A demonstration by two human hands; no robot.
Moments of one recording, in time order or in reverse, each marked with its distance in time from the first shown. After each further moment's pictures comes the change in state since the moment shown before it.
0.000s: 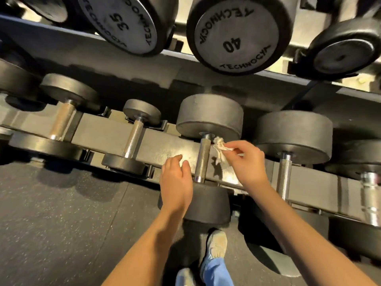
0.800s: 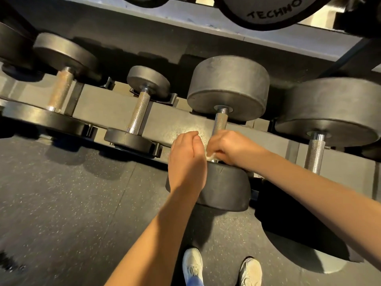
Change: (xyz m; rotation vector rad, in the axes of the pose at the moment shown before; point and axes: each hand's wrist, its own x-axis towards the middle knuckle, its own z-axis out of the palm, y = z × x) left_hand 0.003 -0.002 0.003 -0.022 0.016 0.013; right_hand 0.033 0.029 0.053 -0.549 -0.851 -0.627
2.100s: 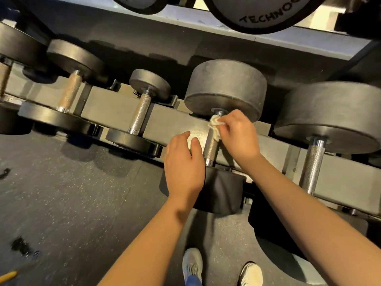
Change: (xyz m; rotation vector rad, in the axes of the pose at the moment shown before) left_hand -0.008 0.012 0.013 0.141 0.156 -0.037; right_hand 0.004 0.016 0.006 0.022 0.693 0.376
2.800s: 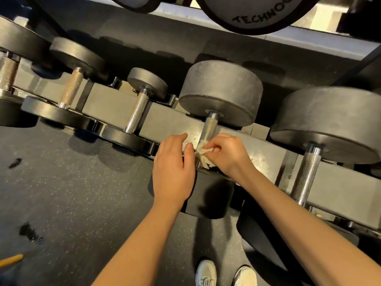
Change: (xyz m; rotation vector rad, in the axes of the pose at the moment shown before) left_hand -0.011 0.002 0.000 0.094 0.022 0.203; right_hand -0.024 0.005 -0.009 0.300 -0.348 0.087
